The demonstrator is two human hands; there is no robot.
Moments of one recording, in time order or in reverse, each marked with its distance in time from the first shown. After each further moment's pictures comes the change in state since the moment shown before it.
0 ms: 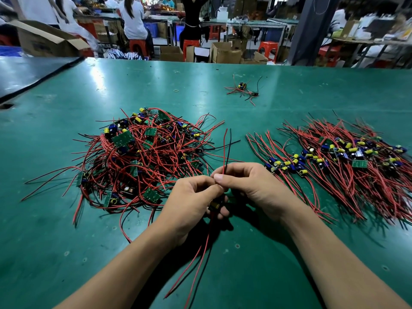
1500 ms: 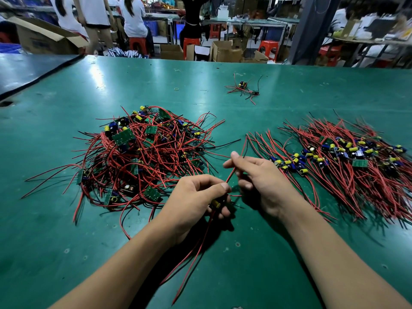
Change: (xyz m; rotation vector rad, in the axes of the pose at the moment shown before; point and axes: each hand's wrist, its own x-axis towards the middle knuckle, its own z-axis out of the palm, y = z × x) left_hand 0.000 0.000 -0.001 0.005 -0.061 -0.020; right_hand 0.011 -0.002 -0.002 0.116 0.292 0.029
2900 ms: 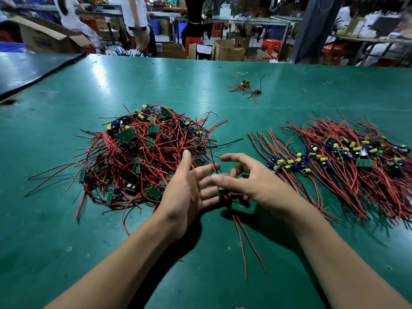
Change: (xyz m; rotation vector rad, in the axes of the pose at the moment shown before) left_hand 0.013 0.006 -0.008 -0.369 0.011 -0.184; right_hand -0.012 -0.001 0.002 -0.412 -0.156 -0.099
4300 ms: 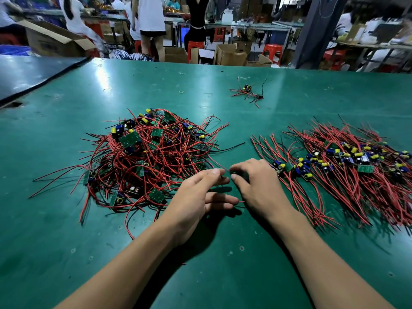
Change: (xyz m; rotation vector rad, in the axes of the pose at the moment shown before) left_hand -0.003 -0.007 0.004 0.126 0.053 0.146; right_hand 0.028 0.031 -0.005 -0.889 0.378 -0.284
